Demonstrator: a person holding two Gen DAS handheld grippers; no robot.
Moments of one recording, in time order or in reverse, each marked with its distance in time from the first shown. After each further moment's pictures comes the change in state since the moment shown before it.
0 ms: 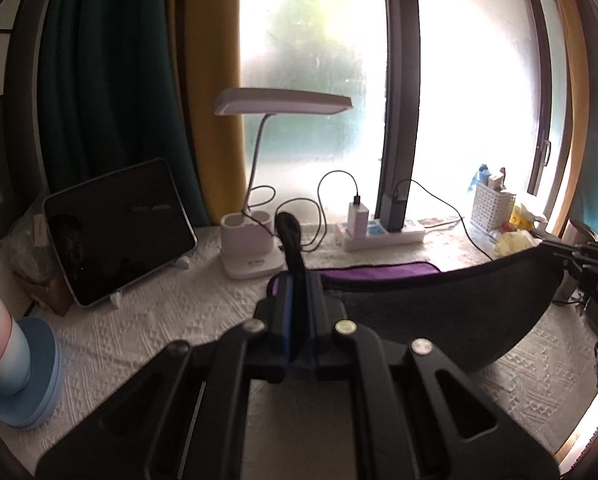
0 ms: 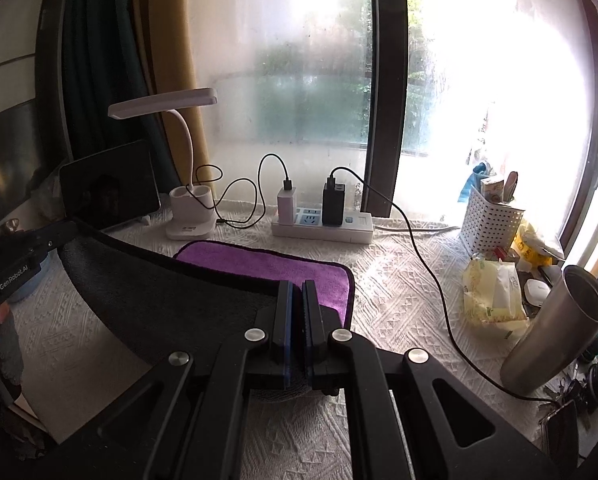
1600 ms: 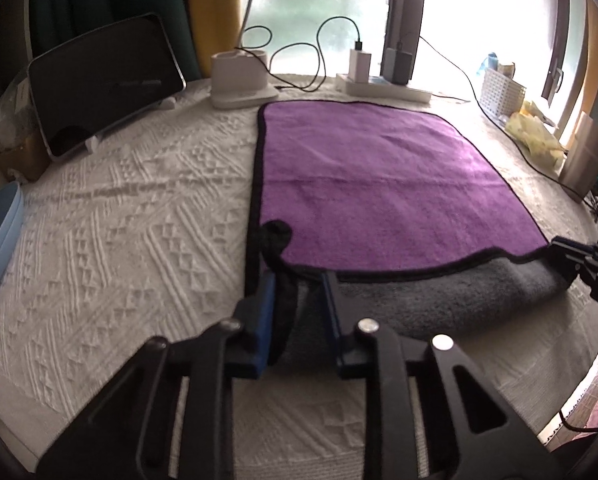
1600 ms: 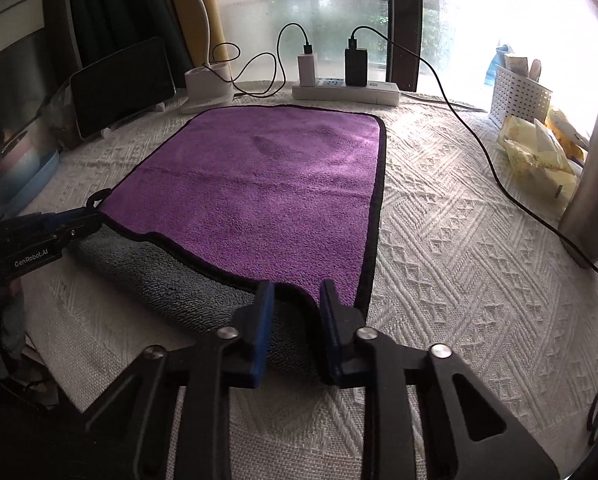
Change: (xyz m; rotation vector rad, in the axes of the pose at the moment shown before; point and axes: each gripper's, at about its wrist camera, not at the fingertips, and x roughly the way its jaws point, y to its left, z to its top) left arm 0.022 -0.004 -0.137 -0.015 0.354 -0.002; right arm 0.021 0.006 -0.133 0.021 0.270 0.087
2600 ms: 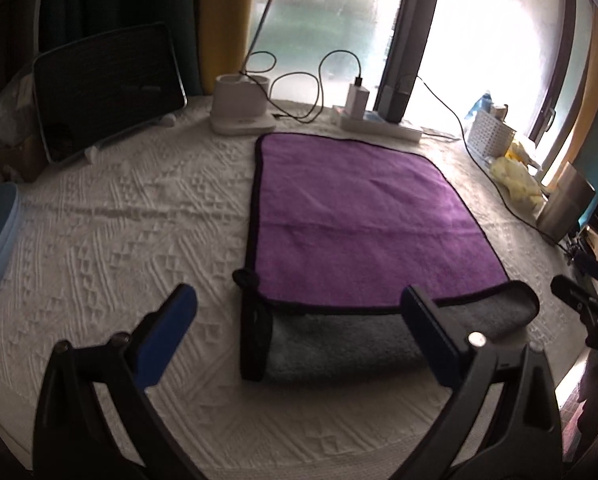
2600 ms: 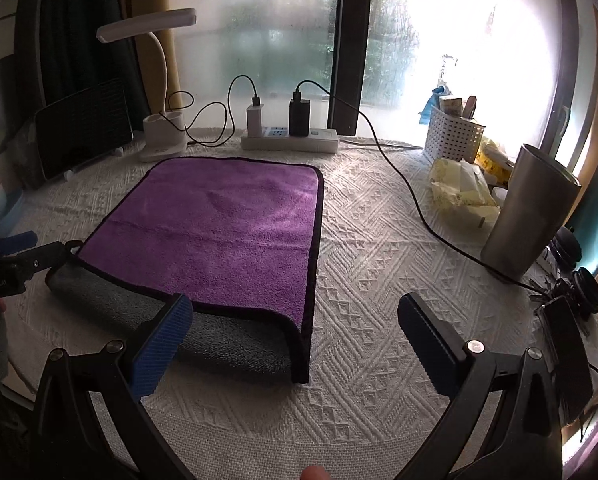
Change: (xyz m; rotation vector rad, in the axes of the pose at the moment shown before) left arm -0.016 0.016 0.027 -0.093 -0.036 -0.088; right arm -0.044 0.008 0.019 0.043 -0.108 -0.206
